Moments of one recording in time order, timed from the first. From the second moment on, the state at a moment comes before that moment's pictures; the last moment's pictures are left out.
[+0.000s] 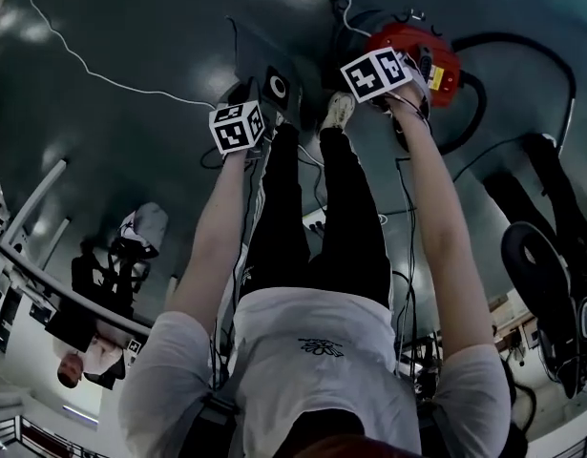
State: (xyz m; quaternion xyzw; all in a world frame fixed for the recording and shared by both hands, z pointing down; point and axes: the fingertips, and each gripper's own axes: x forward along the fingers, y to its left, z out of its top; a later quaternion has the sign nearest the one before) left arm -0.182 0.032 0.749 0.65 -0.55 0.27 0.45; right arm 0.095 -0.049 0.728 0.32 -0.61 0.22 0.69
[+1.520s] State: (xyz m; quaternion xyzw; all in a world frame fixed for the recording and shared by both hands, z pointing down) left arm -0.044 -0.040 0.040 0.86 -0.50 -0.11 0.07; right arm 0.101 -0.021 0.034 0.56 -0.82 0.01 -0.09
